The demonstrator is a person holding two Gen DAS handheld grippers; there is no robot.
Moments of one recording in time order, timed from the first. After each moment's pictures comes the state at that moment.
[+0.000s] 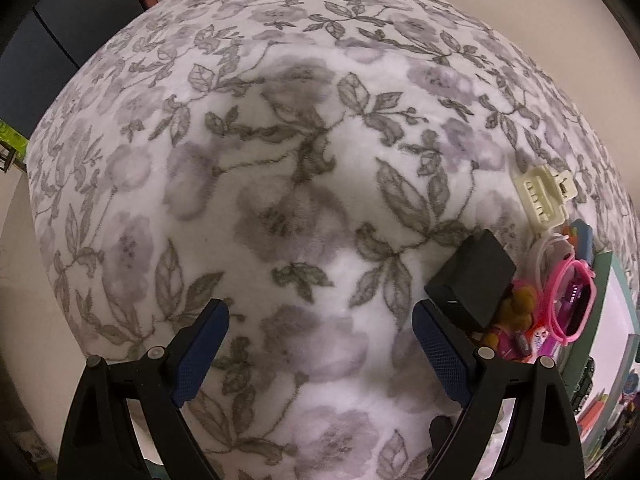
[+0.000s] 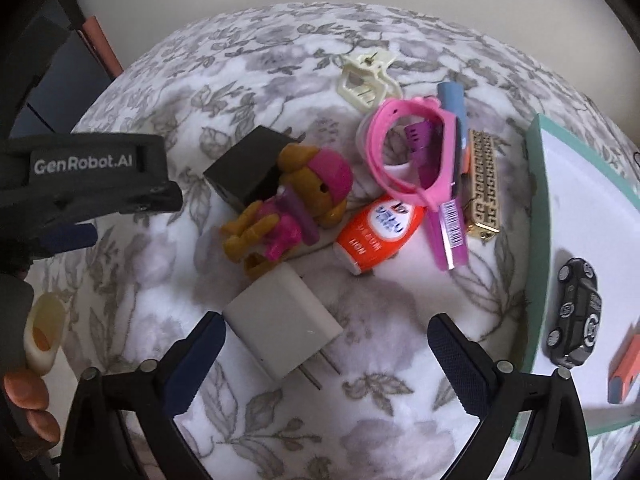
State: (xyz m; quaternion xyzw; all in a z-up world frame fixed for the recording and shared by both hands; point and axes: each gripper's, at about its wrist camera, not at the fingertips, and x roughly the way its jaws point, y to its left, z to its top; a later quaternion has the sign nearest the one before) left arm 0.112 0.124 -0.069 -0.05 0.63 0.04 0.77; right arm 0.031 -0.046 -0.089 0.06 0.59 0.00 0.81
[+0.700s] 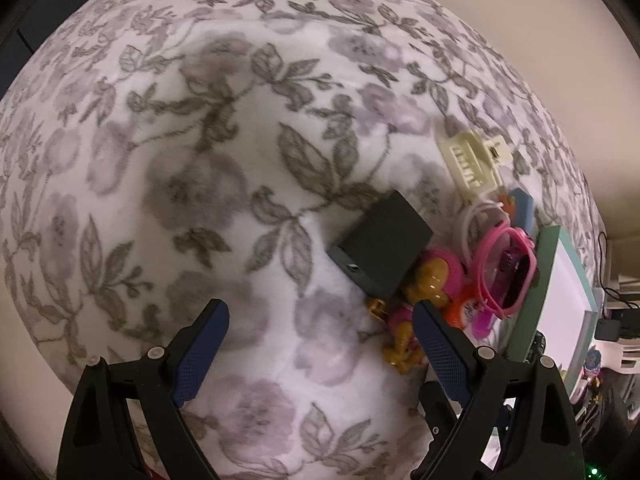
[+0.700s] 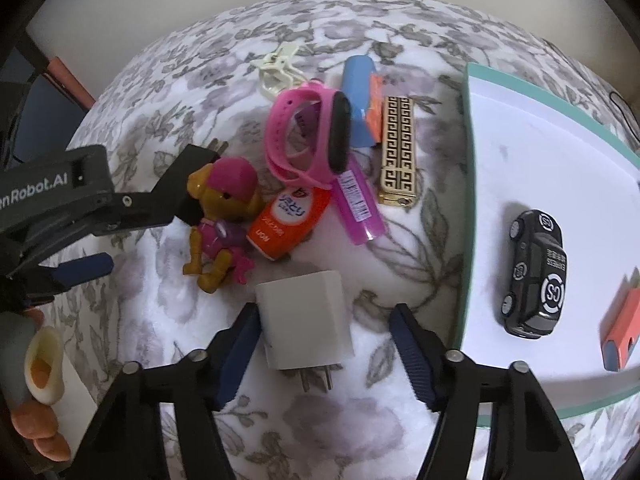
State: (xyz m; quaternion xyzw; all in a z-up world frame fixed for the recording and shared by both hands) left arm 0.106 0.079 -0.071 -0.10 0.66 -0.05 0.74; right arm 0.018 -0.096 -0.083 0.13 0.61 -0.04 0.78
